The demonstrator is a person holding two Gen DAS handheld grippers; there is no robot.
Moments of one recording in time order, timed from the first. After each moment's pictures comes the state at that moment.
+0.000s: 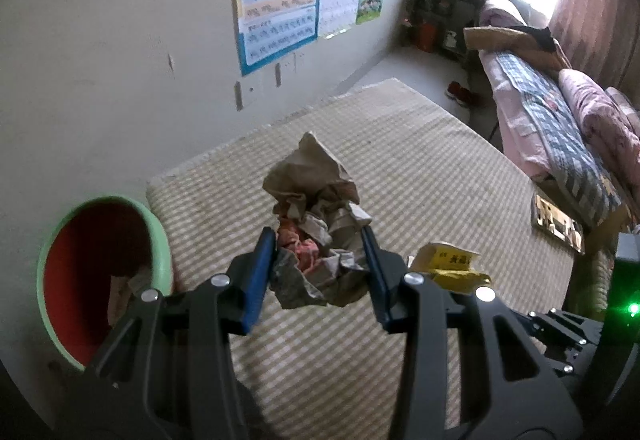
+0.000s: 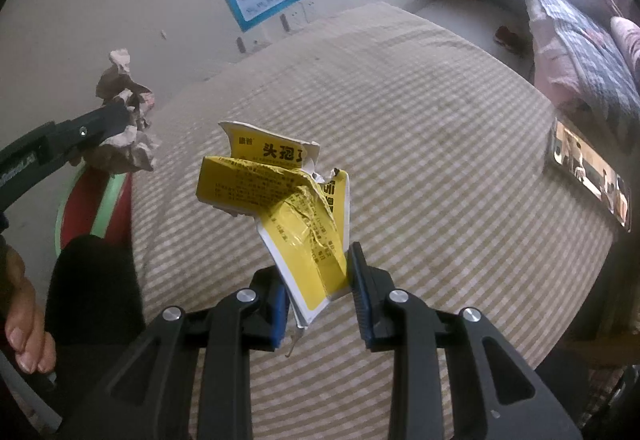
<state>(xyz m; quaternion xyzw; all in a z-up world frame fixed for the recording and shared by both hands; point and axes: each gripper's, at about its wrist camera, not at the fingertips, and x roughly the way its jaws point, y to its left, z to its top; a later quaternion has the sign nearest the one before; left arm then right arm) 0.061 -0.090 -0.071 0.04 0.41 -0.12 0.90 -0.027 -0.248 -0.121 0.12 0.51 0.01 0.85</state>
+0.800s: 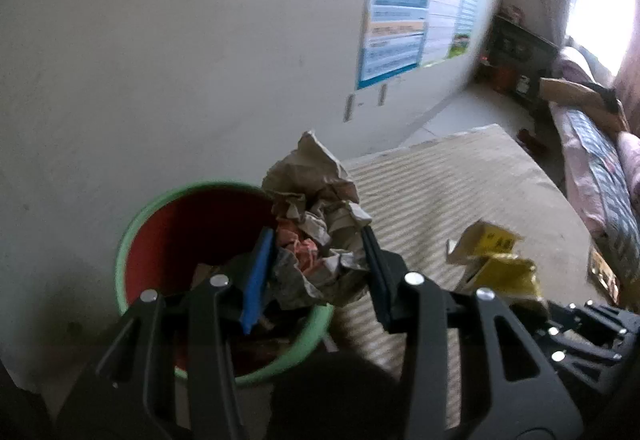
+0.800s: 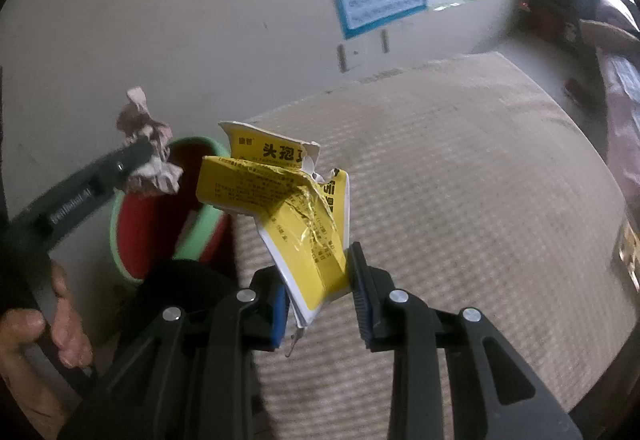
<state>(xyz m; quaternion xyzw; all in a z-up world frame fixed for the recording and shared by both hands) 0.066 0.060 -0.062 -0.02 0.39 0.01 0.92 0.021 -0.132 -0.079 0.07 0.49 0.13 0.86</state>
